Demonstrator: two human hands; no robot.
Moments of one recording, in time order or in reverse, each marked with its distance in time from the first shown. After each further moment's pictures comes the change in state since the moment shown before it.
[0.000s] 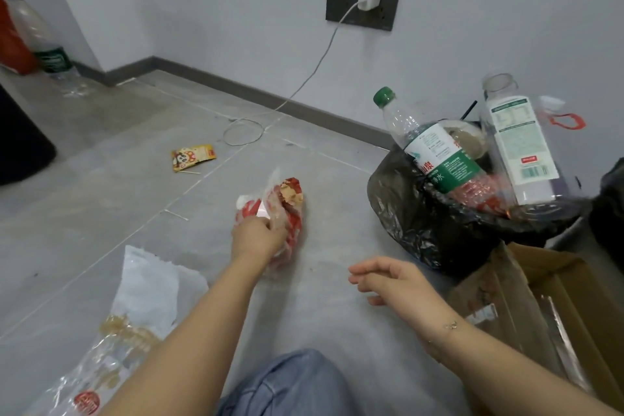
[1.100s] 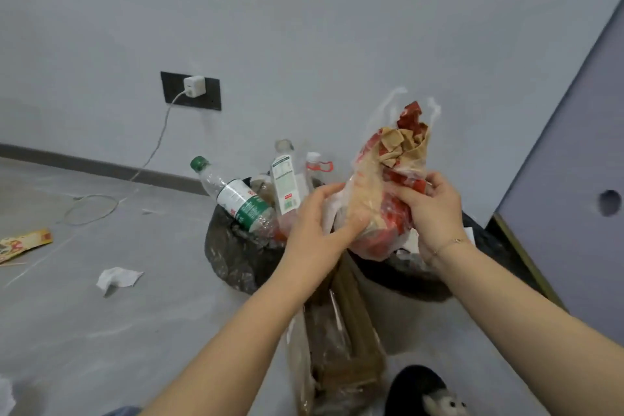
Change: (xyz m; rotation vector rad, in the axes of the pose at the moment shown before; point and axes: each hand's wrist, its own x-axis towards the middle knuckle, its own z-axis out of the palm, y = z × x) left_hand -0.253 0.264 0.039 -0.752 -0.455 0.824; right_hand -0.132 -0.064 -0.261 0.383 0.772 -0.498
